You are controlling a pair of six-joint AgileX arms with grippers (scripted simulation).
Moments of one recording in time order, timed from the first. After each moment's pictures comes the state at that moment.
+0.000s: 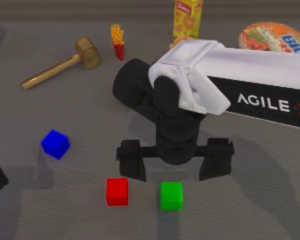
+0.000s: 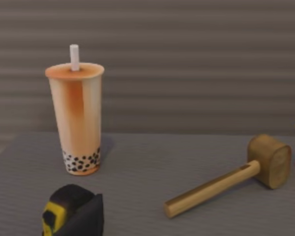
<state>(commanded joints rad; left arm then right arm) 0.02 0.00 0.00 0.00 0.00 0.00 0.87 2.03 1.58 -1.12 0.01 0.87</state>
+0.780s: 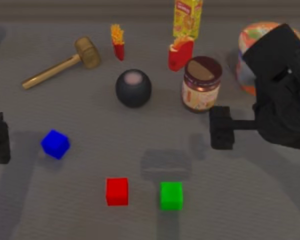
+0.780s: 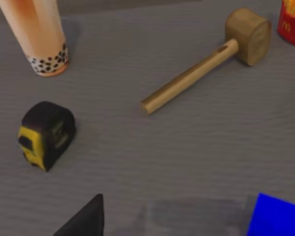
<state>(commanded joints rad) -0.05 0.58 0.46 -0.33 0.00 0.09 0.61 1.47 1.09 -0.84 0.12 0.57</state>
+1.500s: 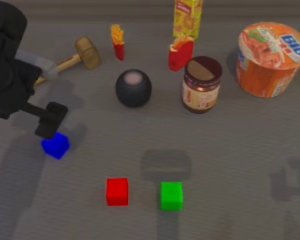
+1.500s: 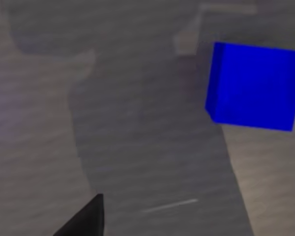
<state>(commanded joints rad) -0.17 1.69 1.20 -0.89 0.00 0.26 0.15 0.37 0.17 -0.29 0.07 0.10</state>
